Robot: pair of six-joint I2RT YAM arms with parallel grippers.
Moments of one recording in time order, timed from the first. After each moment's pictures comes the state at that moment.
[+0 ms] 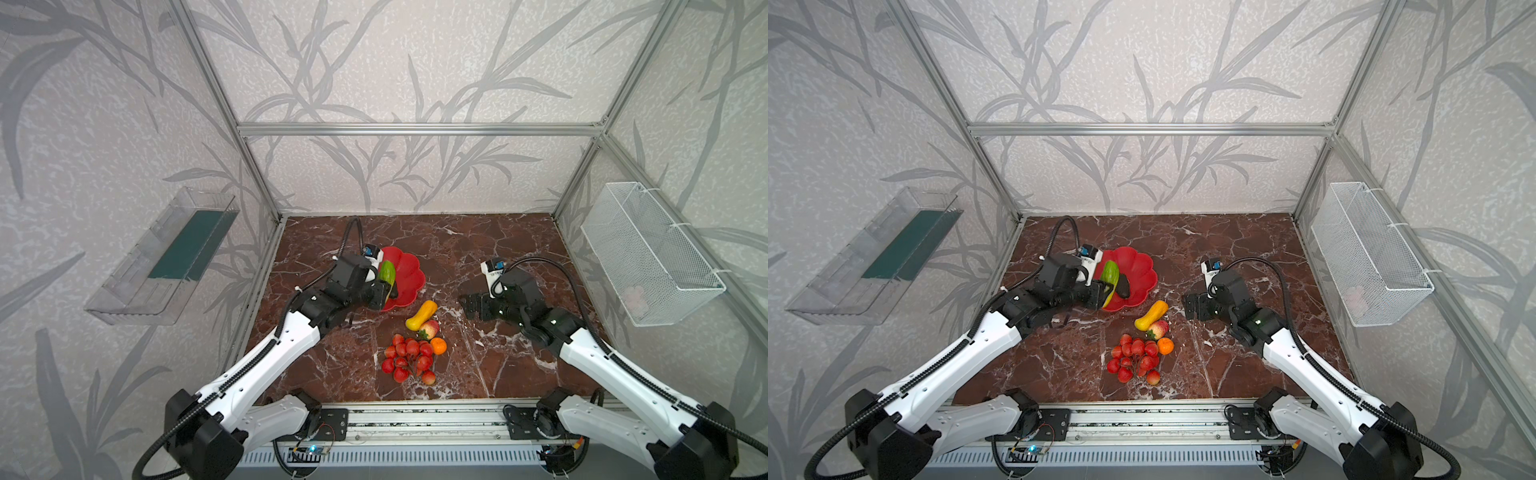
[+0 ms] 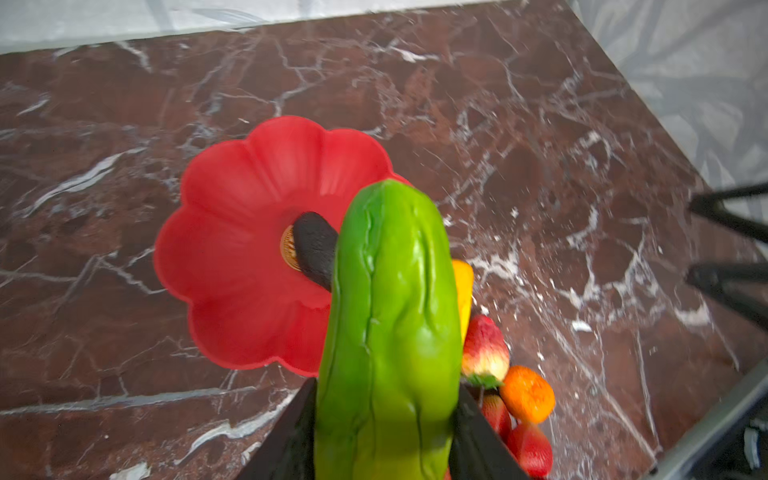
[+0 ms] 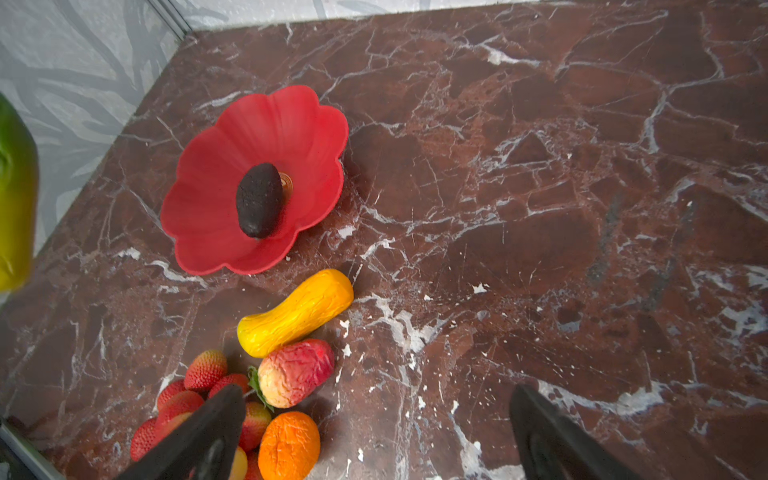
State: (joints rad) left arm -0.48 1.16 1.00 -0.55 0.01 -0.29; right arm 0.56 1.02 0.76 -0.44 0.00 0.34
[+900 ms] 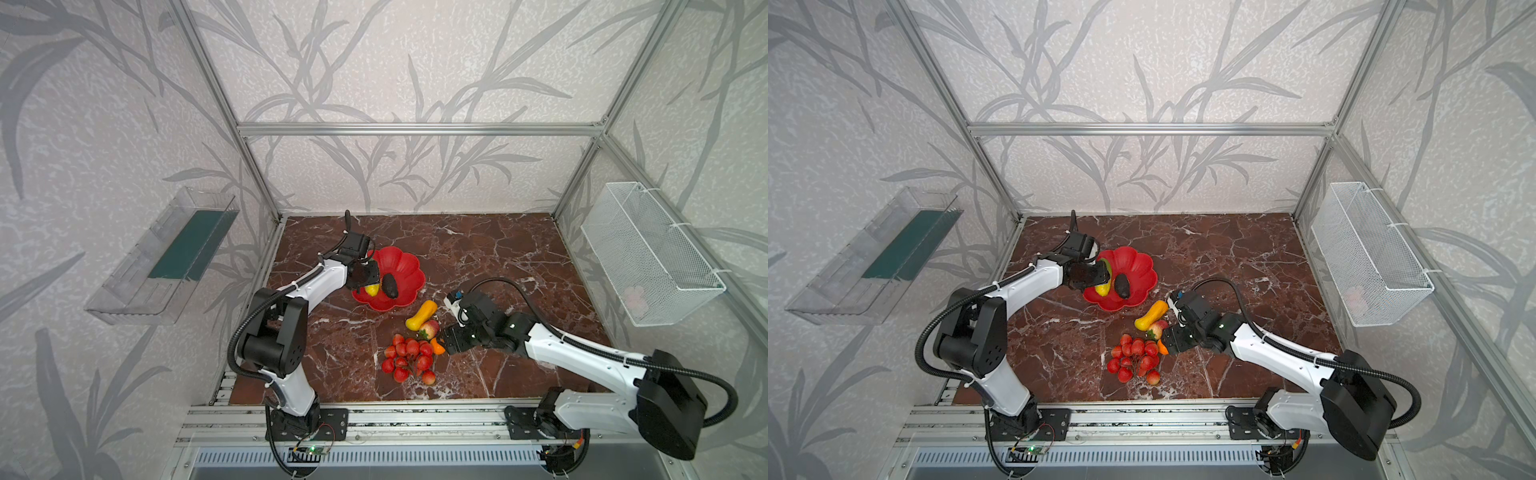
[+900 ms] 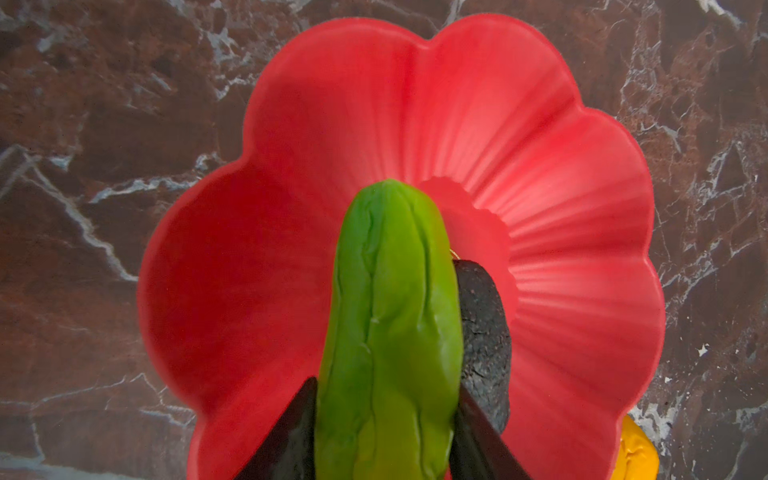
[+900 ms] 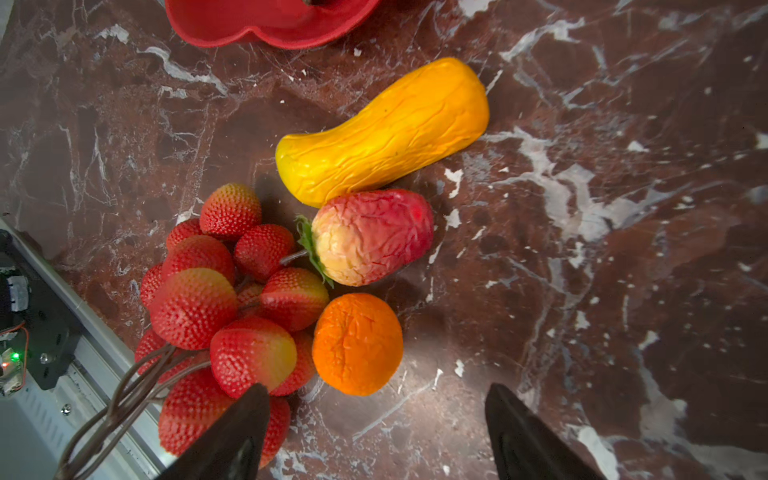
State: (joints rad) left arm -0.30 1.74 1.19 -0.51 0.09 -0.46; right arm 0.81 1.27 0.71 -0.41 -0.13 0.43
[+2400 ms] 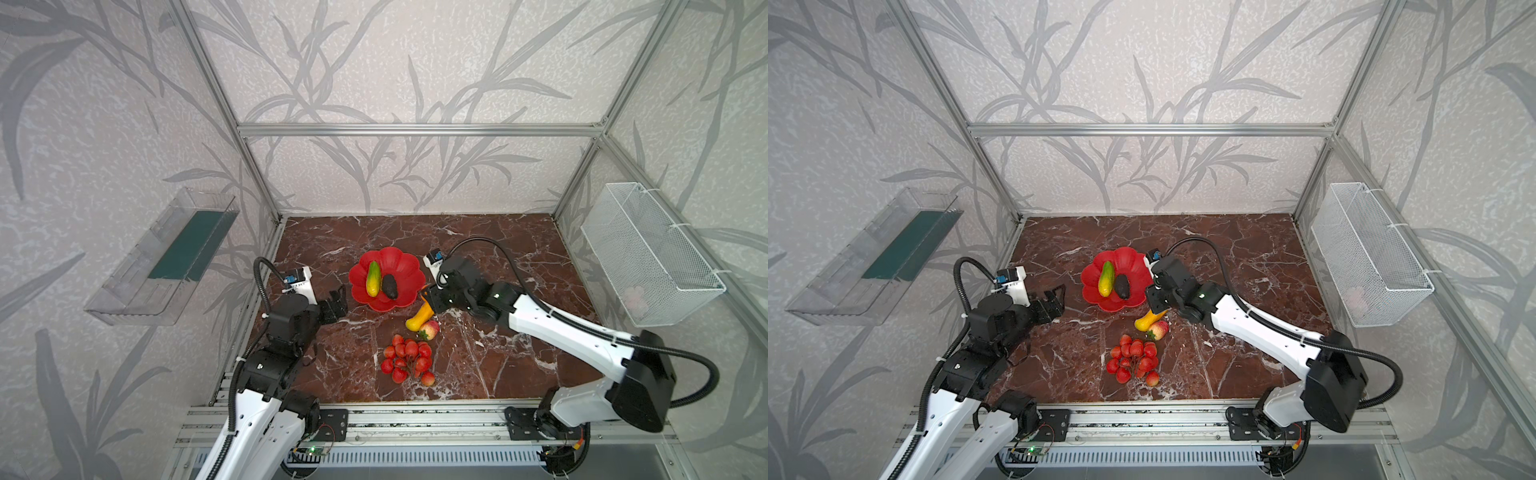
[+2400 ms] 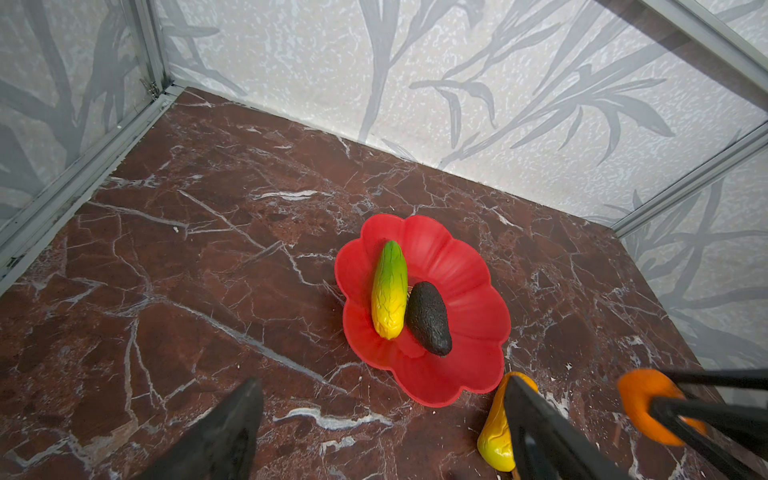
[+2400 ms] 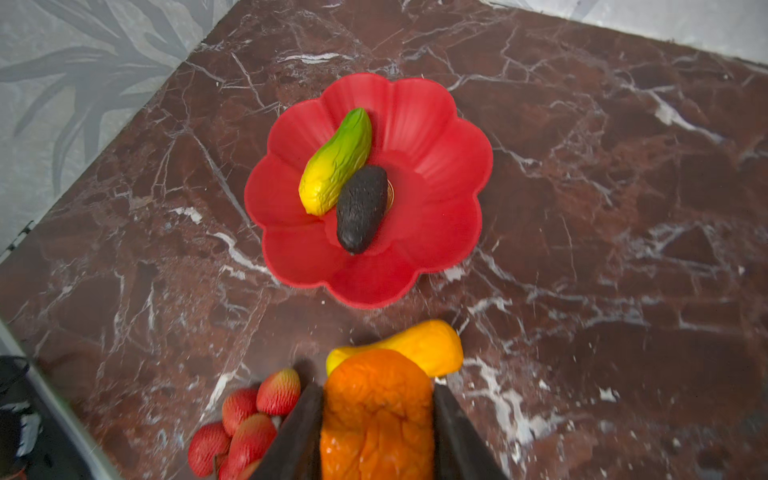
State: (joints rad) left arm -0.26 0.55 0.65 -0.50 -0.09 -0.46; right arm 0.83 1.53 1.20 -0.44 0.09 0.26
